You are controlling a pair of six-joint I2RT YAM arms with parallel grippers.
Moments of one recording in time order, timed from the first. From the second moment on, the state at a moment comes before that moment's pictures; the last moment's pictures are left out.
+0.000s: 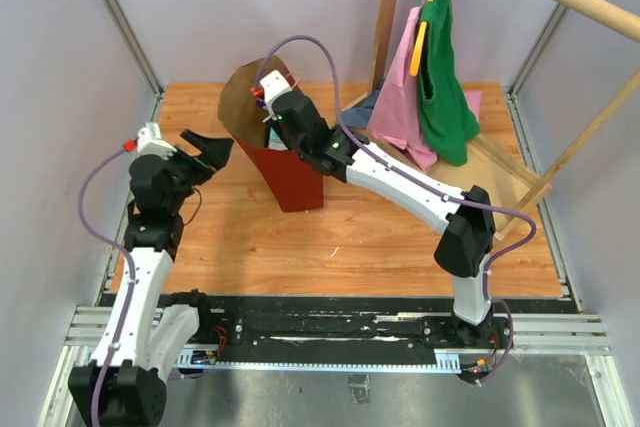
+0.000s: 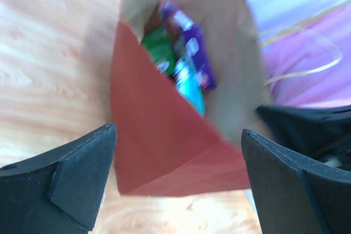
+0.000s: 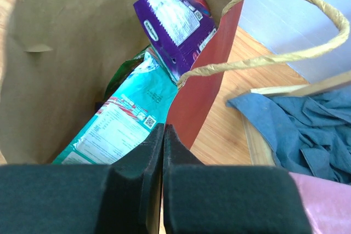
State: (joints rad) left arm 0.02 0.81 0.64 0.01 0.20 -0.77; right arm 0.94 1.92 1.89 -0.39 0.45 -0.10
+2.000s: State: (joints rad) left arm 0.04 0.62 1.11 -0.44 -0.19 -0.40; right arm 1.04 1.64 1.33 0.12 0.22 0.33
